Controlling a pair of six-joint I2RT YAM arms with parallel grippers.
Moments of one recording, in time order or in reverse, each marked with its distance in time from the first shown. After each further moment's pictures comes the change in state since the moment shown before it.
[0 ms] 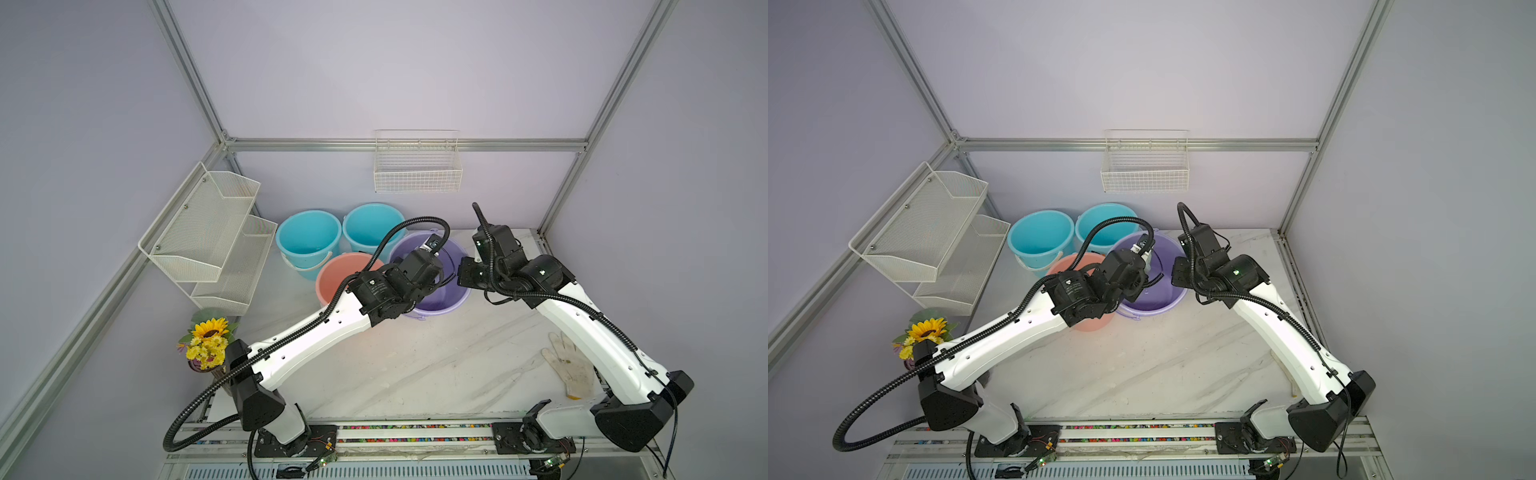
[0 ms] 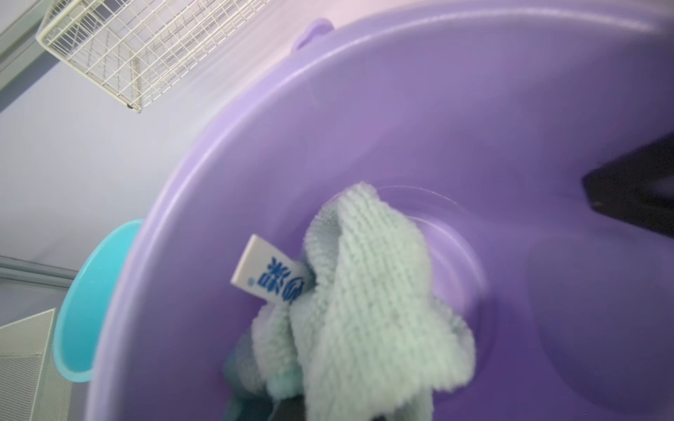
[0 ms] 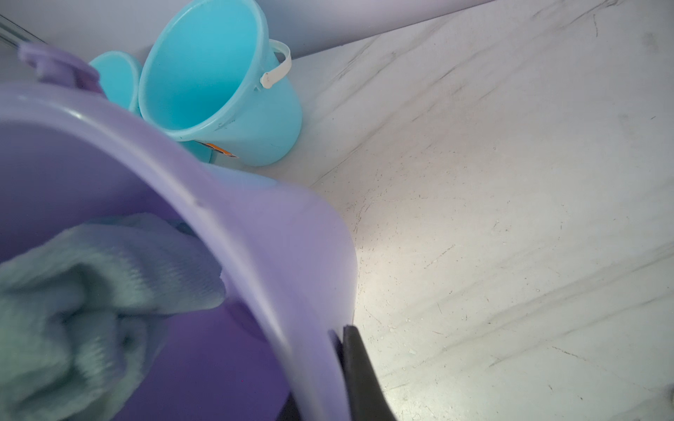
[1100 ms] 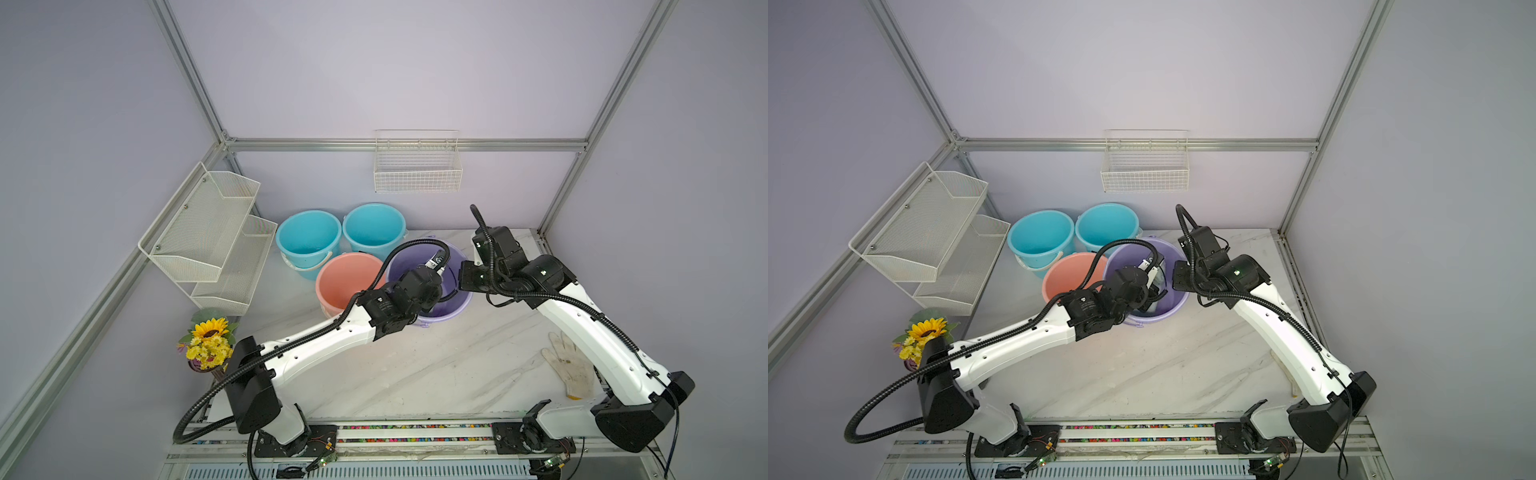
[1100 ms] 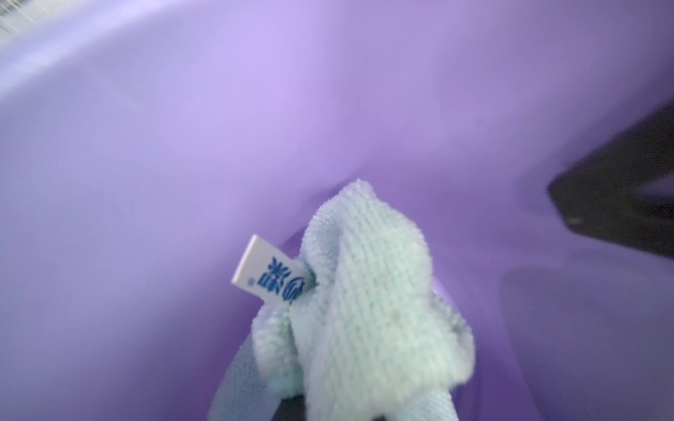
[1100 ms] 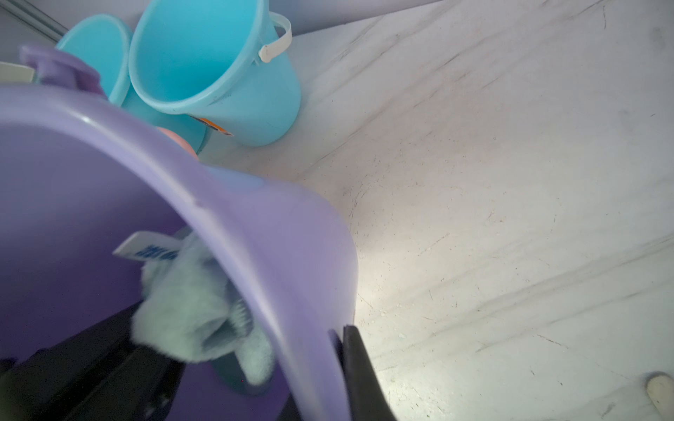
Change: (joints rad) left arm -0.008 -0.074 -0.221 0.327 0.137 0.040; right arm 0.000 -0.003 0.007 -0.027 -0.020 -0.029
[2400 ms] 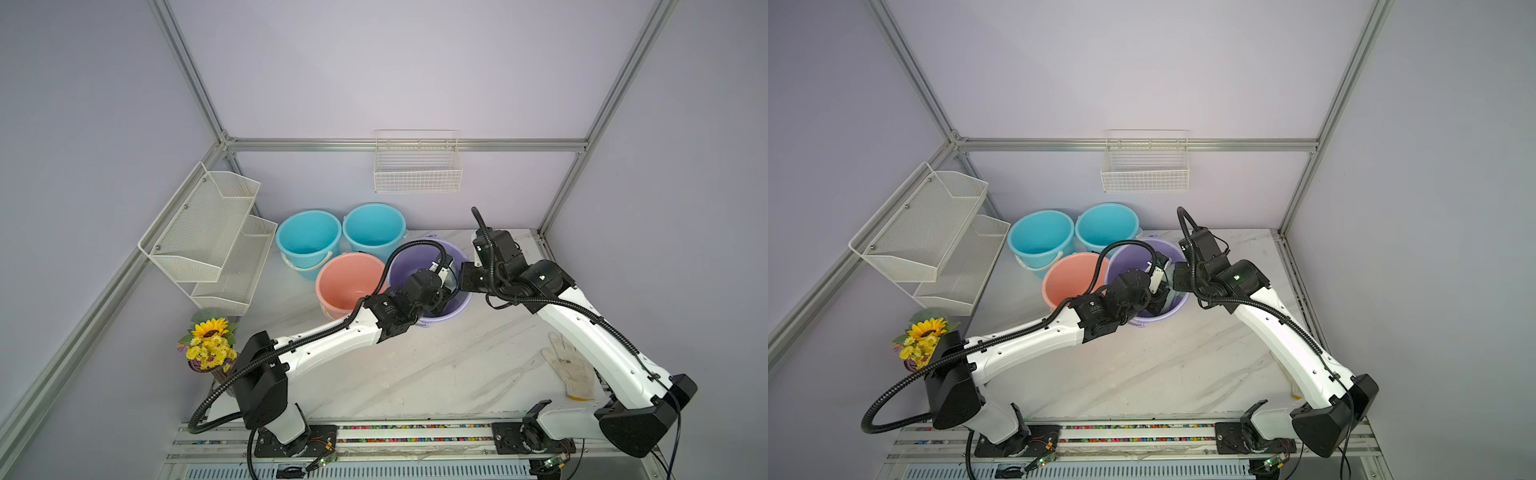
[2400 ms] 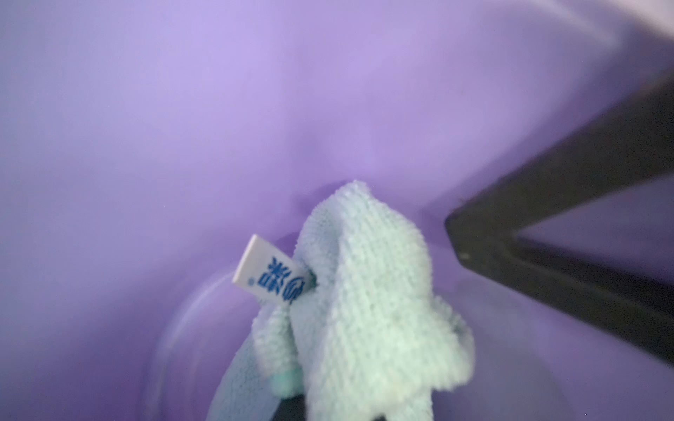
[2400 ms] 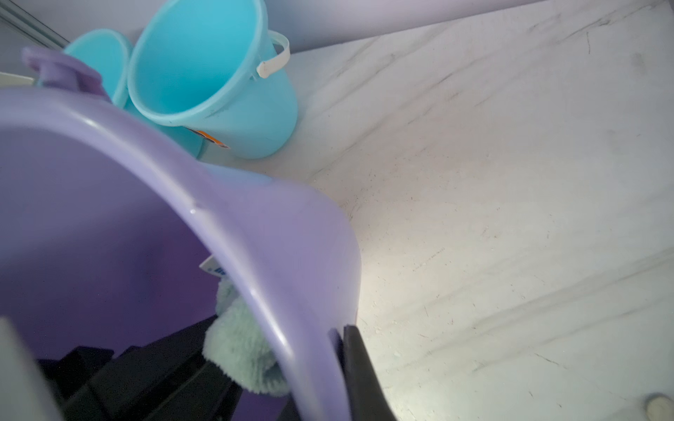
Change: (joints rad) left arm 0.016 0.084 -0.041 0.146 0.223 -0.230; right arm 0.002 -0.065 -0.112 0.122 0.024 -0.024
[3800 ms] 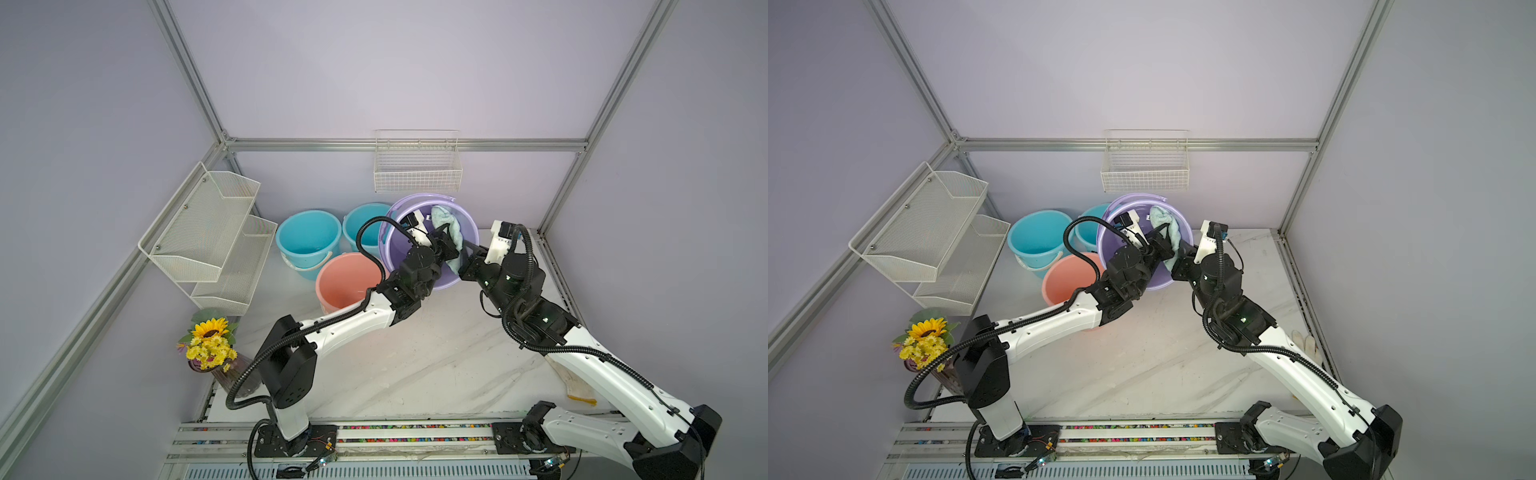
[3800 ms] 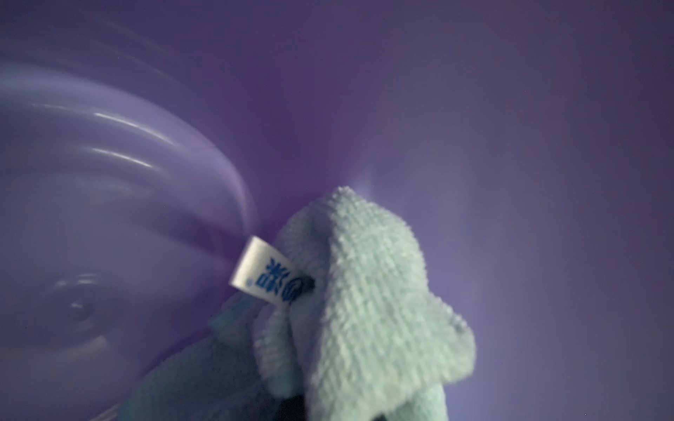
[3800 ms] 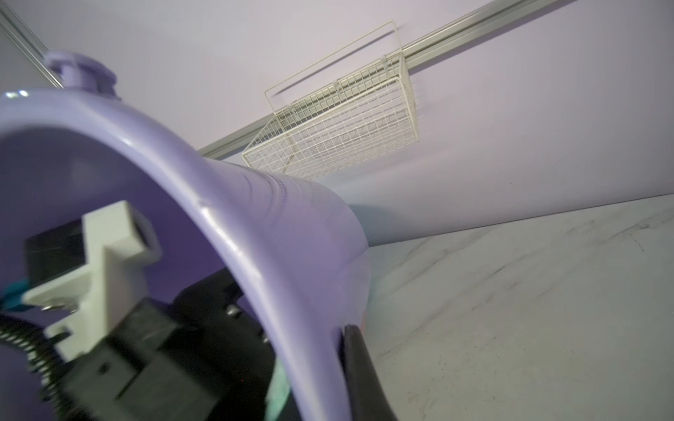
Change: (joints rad) left arm 0.093 0.188 0.119 0.658 -0.208 -0.588; right arm 0.089 -0.215 -0.393 0.848 0.202 -0.116
